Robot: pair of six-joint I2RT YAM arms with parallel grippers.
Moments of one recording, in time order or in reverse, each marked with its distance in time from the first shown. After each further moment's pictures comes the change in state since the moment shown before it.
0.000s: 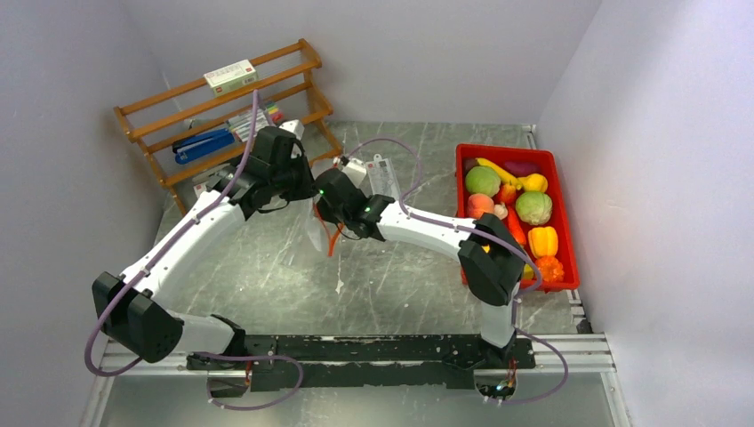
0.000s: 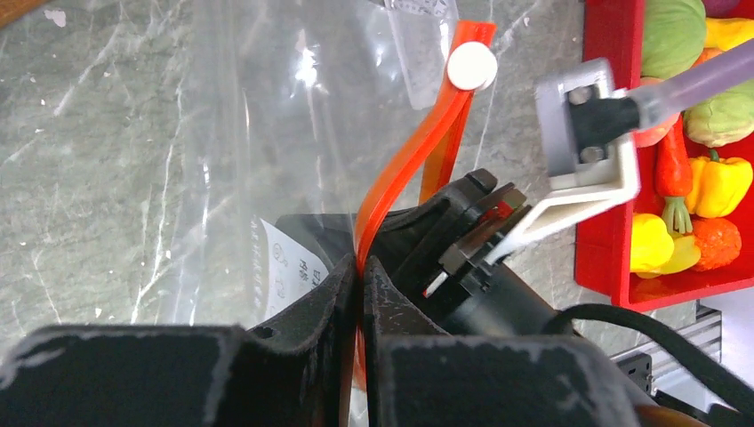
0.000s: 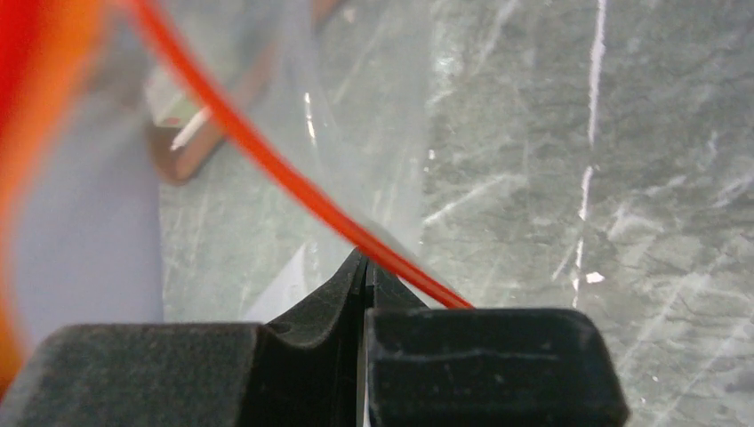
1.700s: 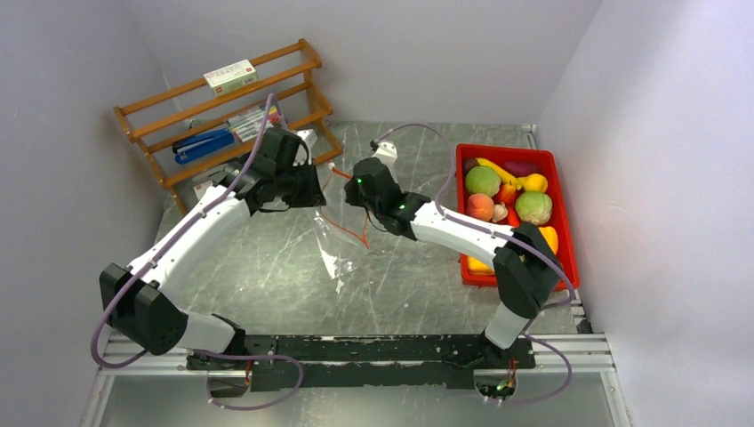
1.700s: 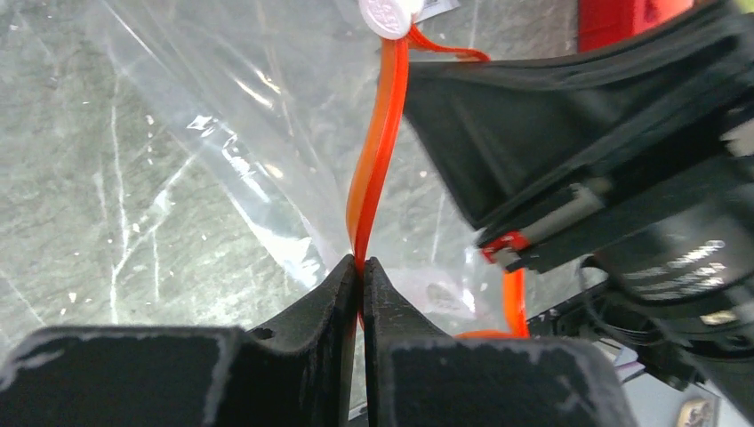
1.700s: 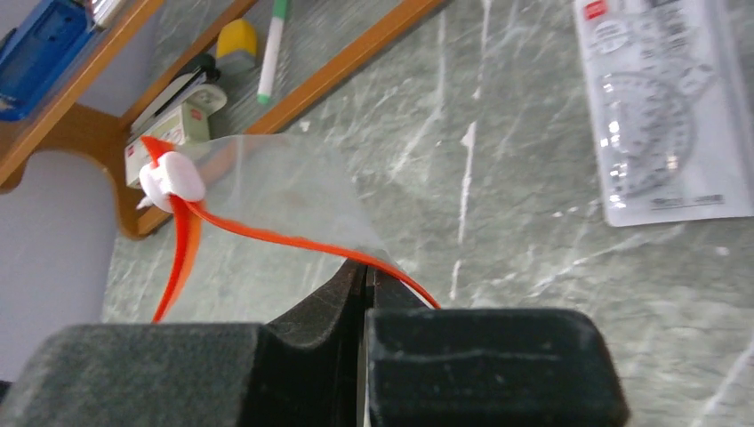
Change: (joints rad) left arm -0.001 0.038 0.021 -0.078 0.163 0.080; right arm -0.111 -0.180 -0.212 0.182 0.038 -0.250
